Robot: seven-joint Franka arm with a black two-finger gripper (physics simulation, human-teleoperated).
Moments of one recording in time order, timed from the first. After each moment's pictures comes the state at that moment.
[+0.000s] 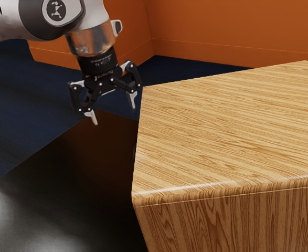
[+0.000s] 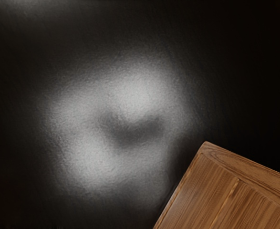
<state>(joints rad) -0.58 0.11 0.64 -1.24 -0.07 1.32 -1.16</state>
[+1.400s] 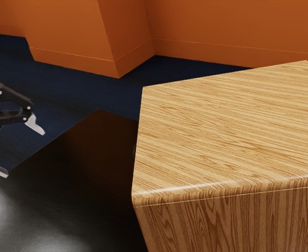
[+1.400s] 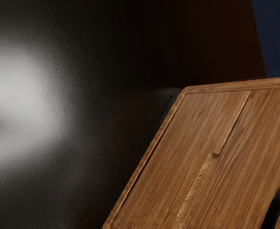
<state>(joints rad) -0.68 -0.97 0.31 -2.10 0.28 1.66 -1.65</state>
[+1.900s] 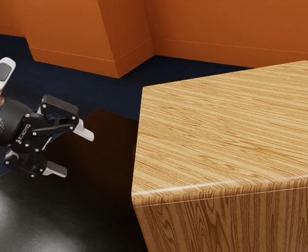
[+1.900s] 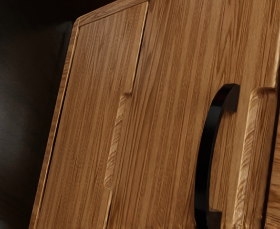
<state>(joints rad) -1.10 -1.14 0.56 -2.28 0.49 1.96 -1.52</state>
